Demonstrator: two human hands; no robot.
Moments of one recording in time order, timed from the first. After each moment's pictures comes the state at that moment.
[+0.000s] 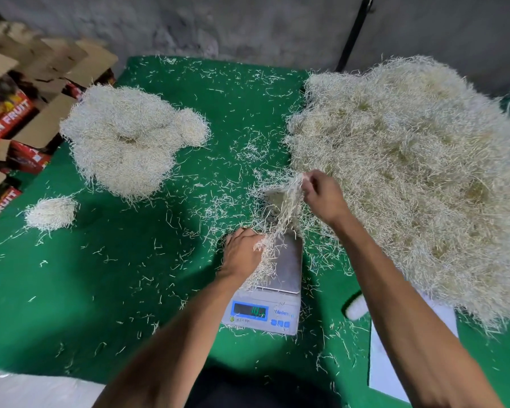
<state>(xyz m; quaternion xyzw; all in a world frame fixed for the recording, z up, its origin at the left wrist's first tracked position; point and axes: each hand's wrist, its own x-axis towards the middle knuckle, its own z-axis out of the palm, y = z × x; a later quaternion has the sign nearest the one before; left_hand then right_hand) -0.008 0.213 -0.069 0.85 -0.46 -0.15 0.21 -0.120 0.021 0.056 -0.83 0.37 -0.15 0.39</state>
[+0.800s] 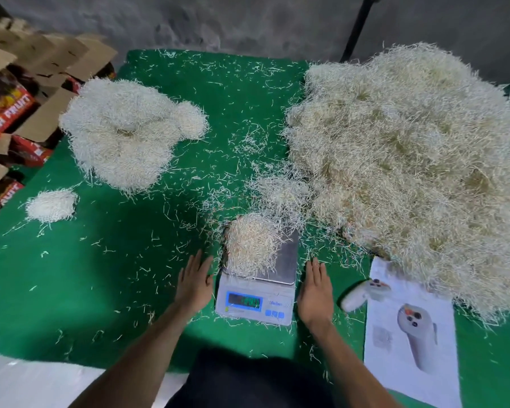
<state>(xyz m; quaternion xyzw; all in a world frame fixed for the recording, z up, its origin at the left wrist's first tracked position) 0.003 0.330 -0.120 0.89 -0.35 -0.24 0.14 -0.244 0.151 -0.132 -0.86 0.47 0.07 0.18</state>
